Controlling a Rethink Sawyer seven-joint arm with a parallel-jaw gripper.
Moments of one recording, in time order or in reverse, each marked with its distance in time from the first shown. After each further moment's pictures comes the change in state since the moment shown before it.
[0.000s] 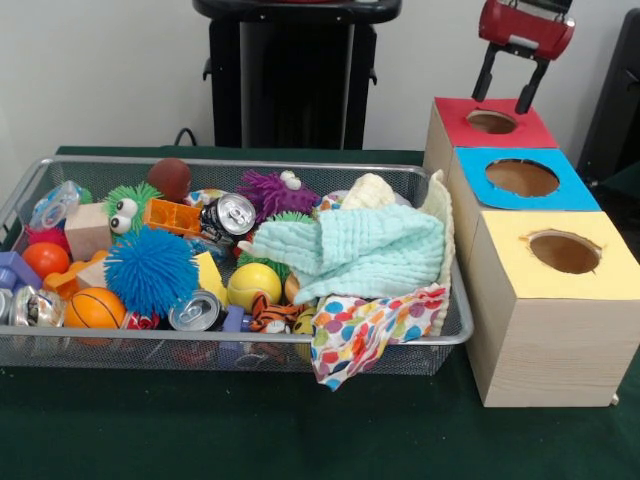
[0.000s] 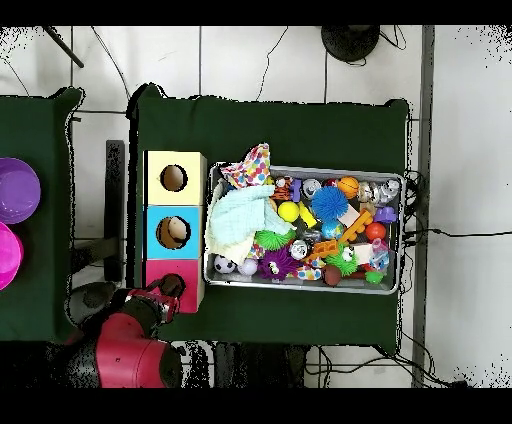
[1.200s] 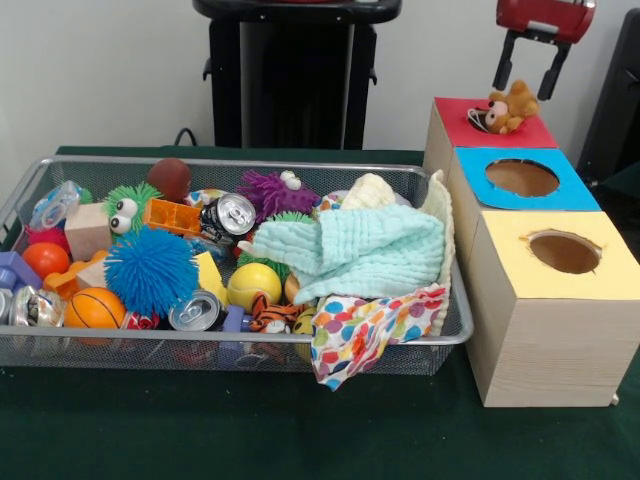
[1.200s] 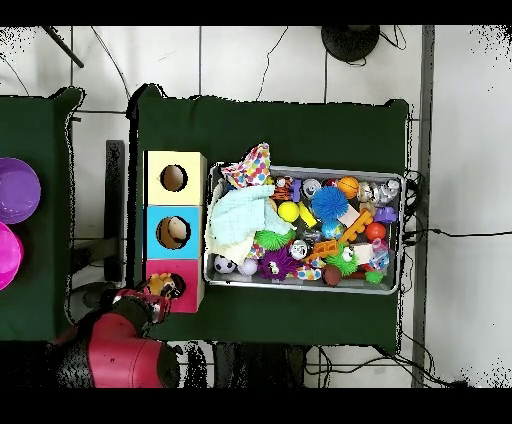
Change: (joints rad) arm -0.039 -0.077 0.051 0.001 -0.024 0.042 0.000
